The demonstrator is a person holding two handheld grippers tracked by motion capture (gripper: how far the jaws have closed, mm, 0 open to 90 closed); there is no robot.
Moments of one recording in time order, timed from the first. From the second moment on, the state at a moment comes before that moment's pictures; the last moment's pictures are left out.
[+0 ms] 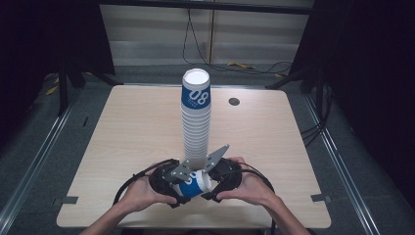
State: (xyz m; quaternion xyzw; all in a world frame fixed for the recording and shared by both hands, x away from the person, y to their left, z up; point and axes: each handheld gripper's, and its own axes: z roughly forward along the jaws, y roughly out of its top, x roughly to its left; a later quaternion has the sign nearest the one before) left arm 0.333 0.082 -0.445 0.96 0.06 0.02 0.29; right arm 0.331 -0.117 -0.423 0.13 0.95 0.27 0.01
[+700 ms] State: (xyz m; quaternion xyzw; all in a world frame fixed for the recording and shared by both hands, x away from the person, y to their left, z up) left arm 0.324 0.073 -0.452 0.96 0.02 0.02 0.29; right arm 0.329 -0.102 -0.423 0.10 0.96 0.27 -0.02
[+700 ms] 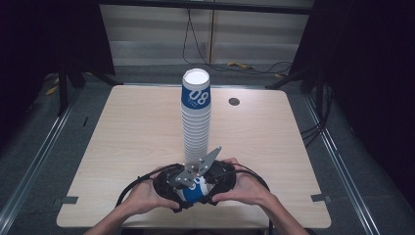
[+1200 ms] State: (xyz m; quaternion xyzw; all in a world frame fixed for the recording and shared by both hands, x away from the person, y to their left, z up) left arm 0.323 0.077 -0.451 0.95 0.01 0.02 0.31; right arm 0.328 -0.107 -0.421 0.09 0.96 0.28 -0.03
